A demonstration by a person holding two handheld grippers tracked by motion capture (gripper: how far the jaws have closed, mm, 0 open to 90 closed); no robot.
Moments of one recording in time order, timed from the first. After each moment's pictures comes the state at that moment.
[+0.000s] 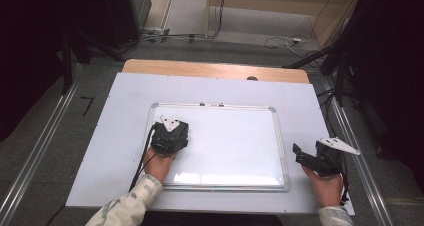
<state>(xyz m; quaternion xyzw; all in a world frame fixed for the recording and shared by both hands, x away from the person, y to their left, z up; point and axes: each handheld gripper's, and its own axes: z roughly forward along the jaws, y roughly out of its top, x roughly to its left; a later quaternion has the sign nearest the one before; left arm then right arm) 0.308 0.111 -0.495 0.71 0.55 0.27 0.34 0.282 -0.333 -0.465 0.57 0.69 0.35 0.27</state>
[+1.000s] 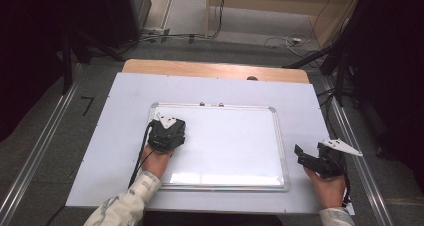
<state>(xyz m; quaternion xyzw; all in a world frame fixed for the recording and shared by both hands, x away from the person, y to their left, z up) 0.315 0.125 -0.496 0.71 0.56 0.27 0.33 0.278 -0.338 -0.466 0.58 0.69 0.35 0.27</state>
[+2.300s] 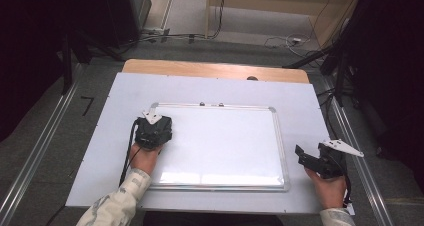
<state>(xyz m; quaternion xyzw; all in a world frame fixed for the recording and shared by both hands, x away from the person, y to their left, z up) 0.320 0.158 -0.496 0.68 0.60 0.28 0.32 0.278 -0.340 -0.465 0.58 0.68 0.35 0.27</state>
